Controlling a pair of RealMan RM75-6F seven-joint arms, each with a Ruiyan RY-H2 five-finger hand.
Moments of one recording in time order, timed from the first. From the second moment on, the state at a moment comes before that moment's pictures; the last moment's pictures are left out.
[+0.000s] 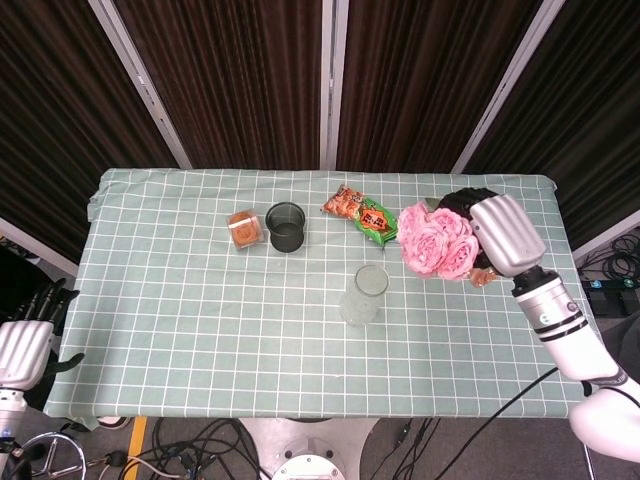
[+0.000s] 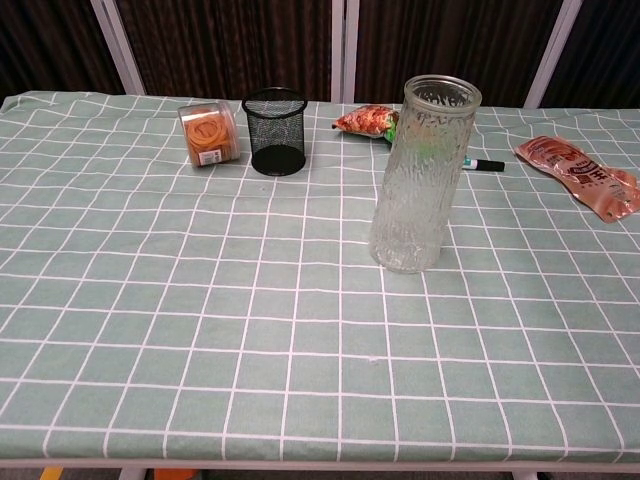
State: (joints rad) left arm -0.12 -1.11 -0.02 -1.57 1.47 1.41 0.07; right arm 0.65 -0.83 0.35 -1.92 -1.29 1.09 0.17
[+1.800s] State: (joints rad) left arm -0.10 -1.12 -0.02 -1.50 1.45 1.41 0.02; right arm 0.66 -1.23 0.29 -1.65 -1.44 1.01 0.97
